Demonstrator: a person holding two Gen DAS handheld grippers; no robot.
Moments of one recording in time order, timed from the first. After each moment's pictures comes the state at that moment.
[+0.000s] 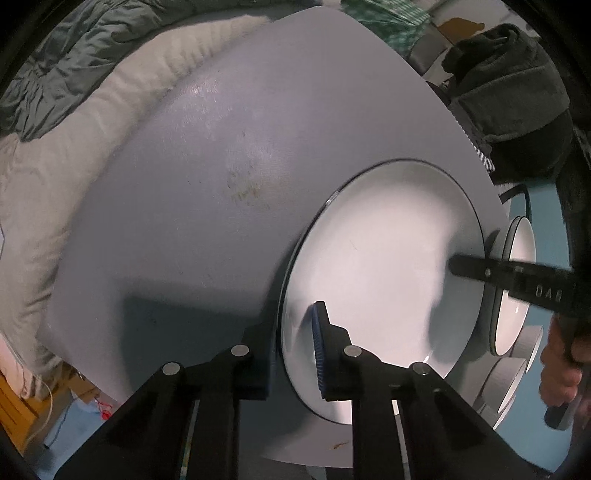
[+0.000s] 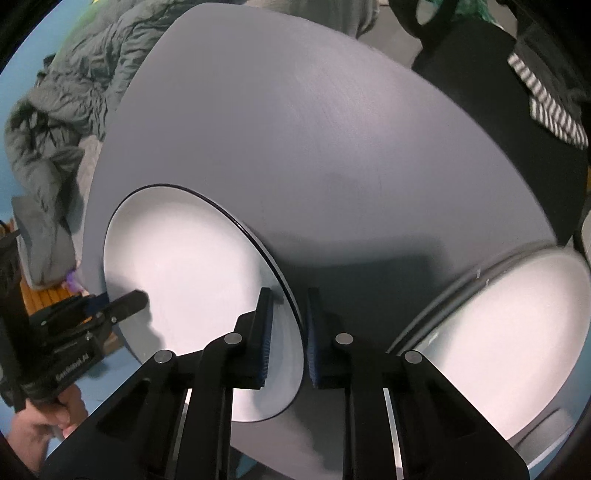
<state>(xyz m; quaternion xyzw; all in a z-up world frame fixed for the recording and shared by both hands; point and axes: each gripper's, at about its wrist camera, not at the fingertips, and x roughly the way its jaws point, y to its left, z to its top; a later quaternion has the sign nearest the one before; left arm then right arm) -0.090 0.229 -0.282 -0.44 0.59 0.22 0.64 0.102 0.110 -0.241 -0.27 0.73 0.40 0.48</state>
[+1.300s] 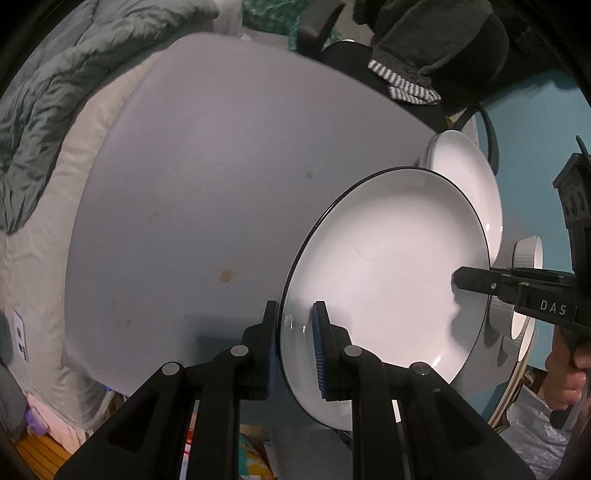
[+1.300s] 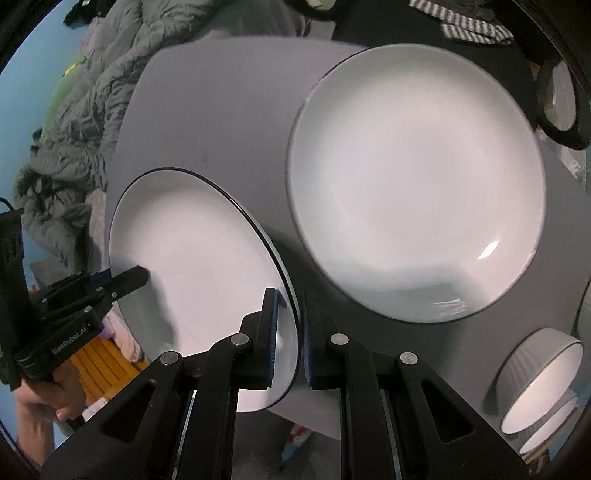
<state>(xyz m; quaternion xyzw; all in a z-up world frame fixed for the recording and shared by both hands) -0.037 0.180 -0.226 -0.32 0.64 0.12 0.69 0.100 0.014 -0.191 -0.16 0.76 0.34 0.54</state>
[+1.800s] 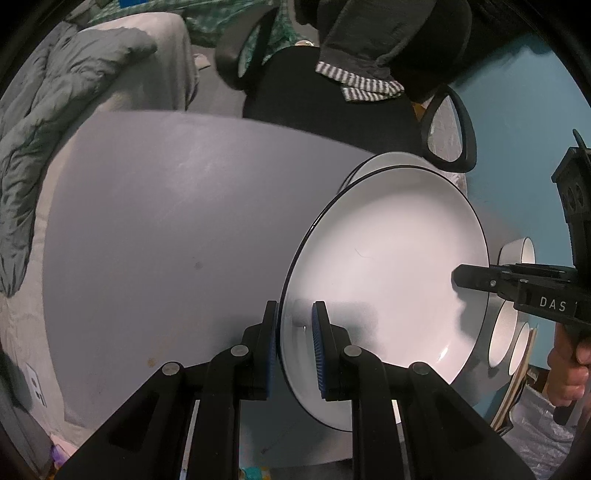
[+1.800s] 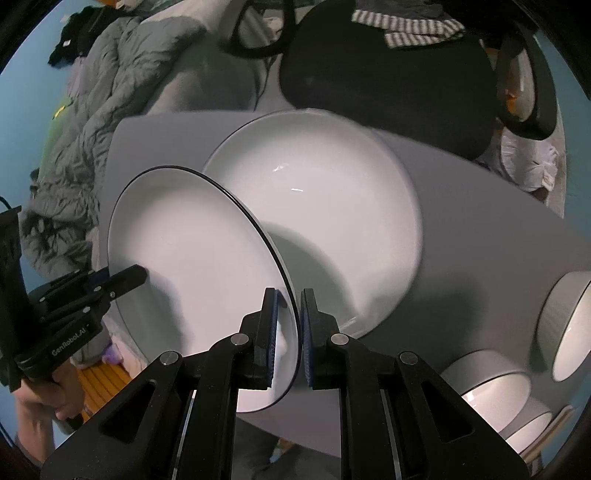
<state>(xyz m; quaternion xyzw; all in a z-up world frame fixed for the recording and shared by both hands) 0.072 0.141 -0.214 -0.27 0.65 0.09 0.71 0.172 -0.031 -0.179 -0.12 0.75 0.31 0.57</state>
